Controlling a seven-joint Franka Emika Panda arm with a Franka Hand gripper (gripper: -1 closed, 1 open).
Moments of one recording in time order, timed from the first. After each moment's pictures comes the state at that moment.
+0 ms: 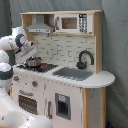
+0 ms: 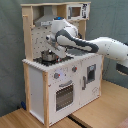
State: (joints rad) arm -1.65 -1.09 1.52 -1.05 0.96 1.52 -0.41
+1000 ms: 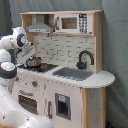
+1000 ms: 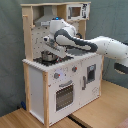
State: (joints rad) arm -1.71 -1.08 1.57 -0.97 0.97 1.49 -0.53
